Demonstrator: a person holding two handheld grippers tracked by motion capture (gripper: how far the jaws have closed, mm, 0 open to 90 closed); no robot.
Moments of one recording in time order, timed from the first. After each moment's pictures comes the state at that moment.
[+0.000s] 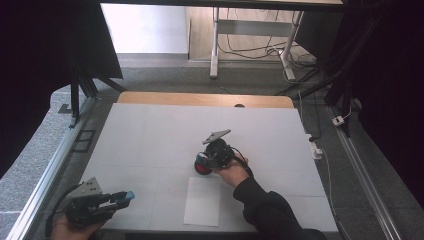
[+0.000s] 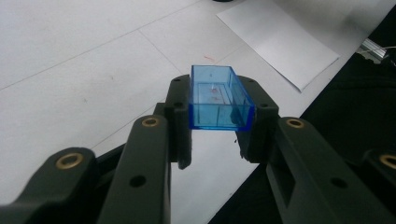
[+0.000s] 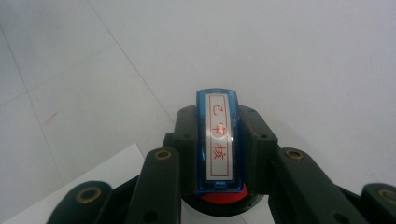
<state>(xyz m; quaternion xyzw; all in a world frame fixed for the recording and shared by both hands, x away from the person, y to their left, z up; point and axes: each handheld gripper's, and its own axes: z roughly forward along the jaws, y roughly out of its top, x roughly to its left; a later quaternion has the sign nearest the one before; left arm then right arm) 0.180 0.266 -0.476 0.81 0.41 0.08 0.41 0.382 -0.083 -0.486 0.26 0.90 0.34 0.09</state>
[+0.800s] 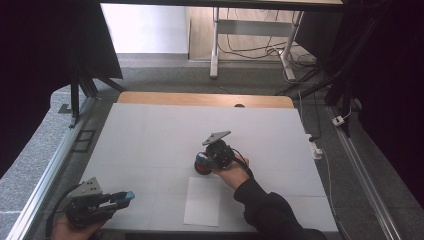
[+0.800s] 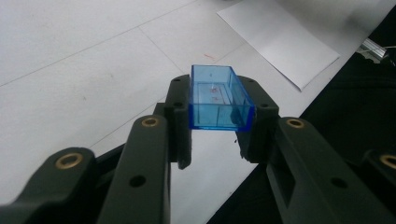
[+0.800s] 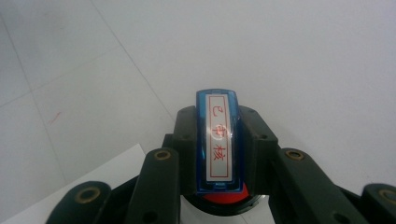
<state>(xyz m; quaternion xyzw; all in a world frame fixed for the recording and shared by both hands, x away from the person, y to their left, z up) 0.181 0.266 -0.477 0.81 0.42 0.07 0.41 0.377 -0.083 -0.483 0.26 0.90 0.34 0.10</state>
